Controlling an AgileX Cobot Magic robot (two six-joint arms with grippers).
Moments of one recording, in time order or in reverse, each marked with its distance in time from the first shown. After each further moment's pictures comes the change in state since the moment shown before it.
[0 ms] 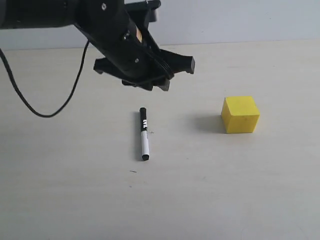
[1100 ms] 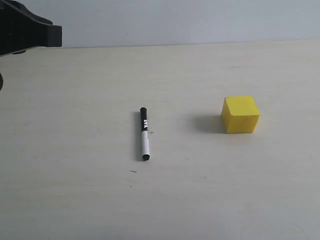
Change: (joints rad) left arm 0.117 -0.735 0.562 0.510 -0.285 -0.188; right arm 0.000 0.000 0.000 0.000 0.000 0.000
